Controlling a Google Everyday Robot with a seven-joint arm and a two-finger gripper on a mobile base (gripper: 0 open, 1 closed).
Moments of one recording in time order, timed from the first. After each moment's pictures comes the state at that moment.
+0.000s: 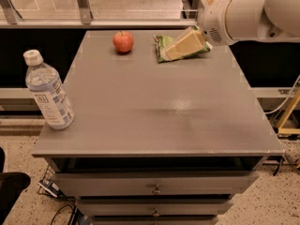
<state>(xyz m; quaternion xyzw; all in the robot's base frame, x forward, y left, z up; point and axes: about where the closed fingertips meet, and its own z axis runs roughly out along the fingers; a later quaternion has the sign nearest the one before) 0.626 -0.107 1.002 -0.43 0.72 0.05 0.54</state>
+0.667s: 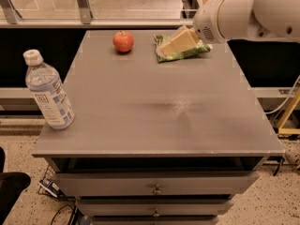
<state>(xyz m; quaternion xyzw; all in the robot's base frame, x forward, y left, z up) 0.645 -0.101 0.999 -0.42 0.72 0.06 0.55</state>
